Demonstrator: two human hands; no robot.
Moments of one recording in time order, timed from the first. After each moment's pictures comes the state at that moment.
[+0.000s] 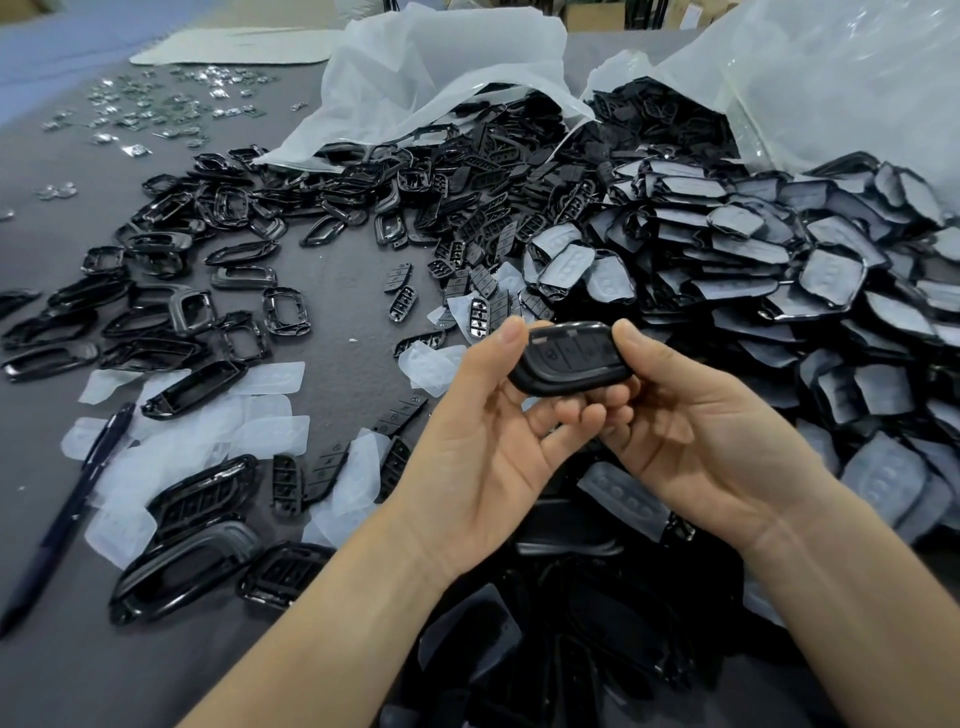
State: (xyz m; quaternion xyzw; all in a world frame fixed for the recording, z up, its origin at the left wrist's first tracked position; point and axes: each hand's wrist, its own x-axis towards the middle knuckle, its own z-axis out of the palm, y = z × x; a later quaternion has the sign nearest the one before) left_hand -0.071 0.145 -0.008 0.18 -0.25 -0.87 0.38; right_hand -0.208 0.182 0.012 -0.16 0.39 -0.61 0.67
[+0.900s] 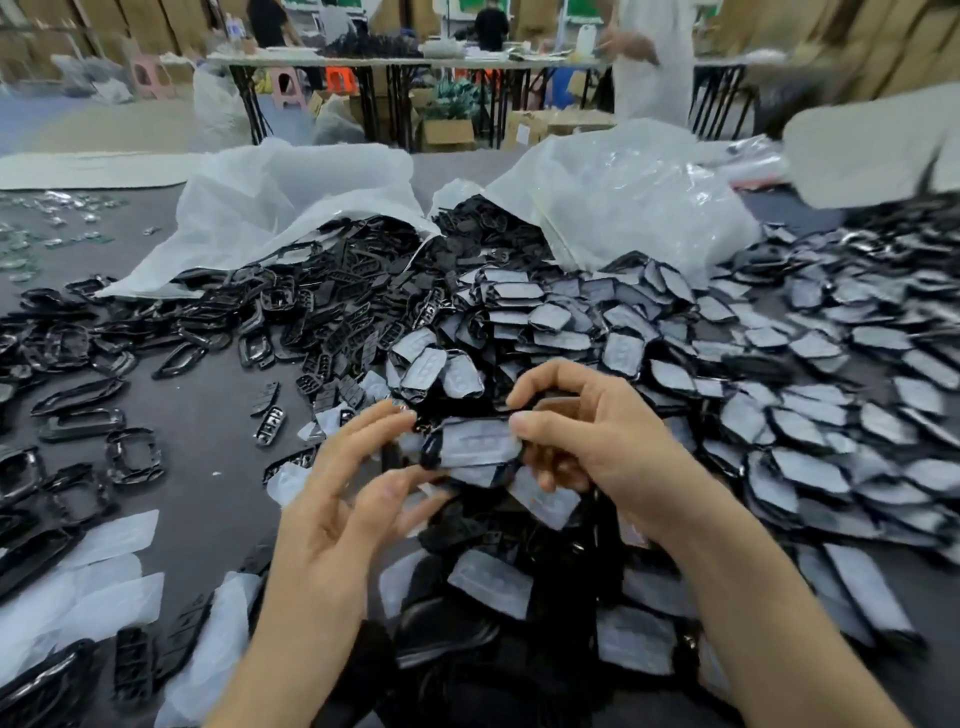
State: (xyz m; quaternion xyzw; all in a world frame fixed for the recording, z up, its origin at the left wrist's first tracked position) left_hand -0.064 0.144 -0.013 0.25 -0.61 -0.59 0.46; right_hand -0.260 0.196 0.033 -0.43 0.58 -0.53 0.44
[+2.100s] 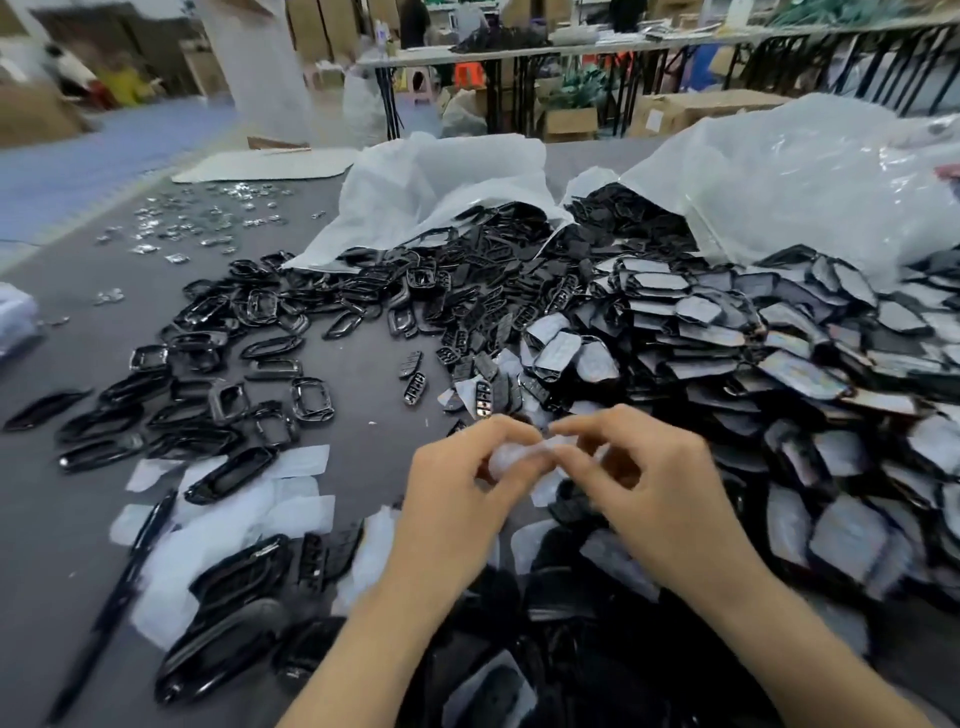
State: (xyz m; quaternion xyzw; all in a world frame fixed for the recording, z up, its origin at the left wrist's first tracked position) left_hand -0.053 0.132 -0.012 0.37 -0.77 -0.30 0.42; right_hand -0.200 0.189 -0.002 -0.62 0.62 -0.47 0.11
